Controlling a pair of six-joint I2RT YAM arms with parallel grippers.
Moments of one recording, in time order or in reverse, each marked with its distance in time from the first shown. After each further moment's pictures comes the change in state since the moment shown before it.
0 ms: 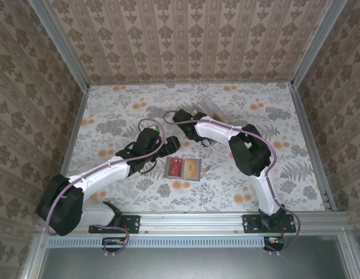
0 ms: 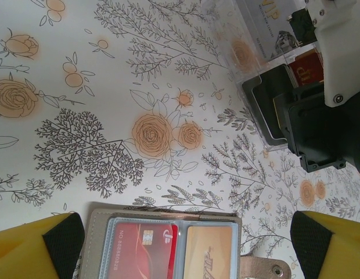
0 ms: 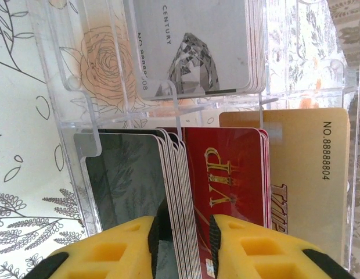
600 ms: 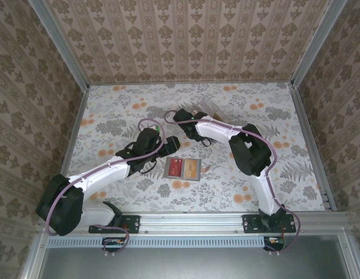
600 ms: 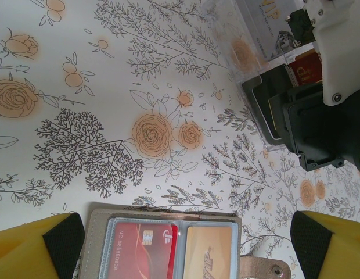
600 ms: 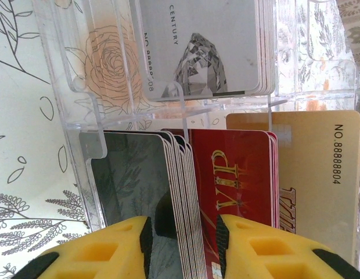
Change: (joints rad) left arm 0.000 0.000 0.000 0.000 0.000 -0.001; right arm -0.005 0.000 -0.003 0.005 -0.023 -0.005
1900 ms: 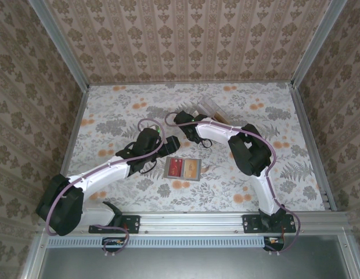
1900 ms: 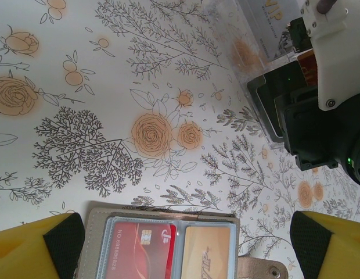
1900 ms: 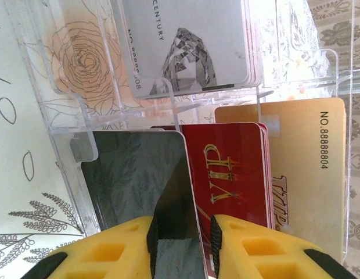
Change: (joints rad) left arm 0.000 0.000 0.000 0.000 0.000 -0.015; right arm -0.001 -0.004 -0.042 0.048 0.084 -0.008
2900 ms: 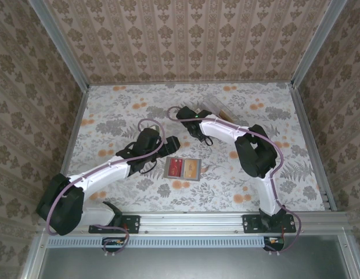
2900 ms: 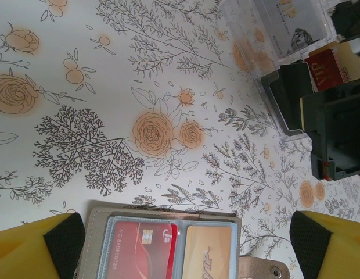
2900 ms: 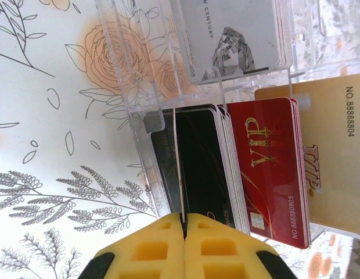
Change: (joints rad) left arm 0.000 0.005 0.000 -0.001 0.001 0.000; right arm -0.022 -0.074 0.008 -0.064 -0.185 0.074
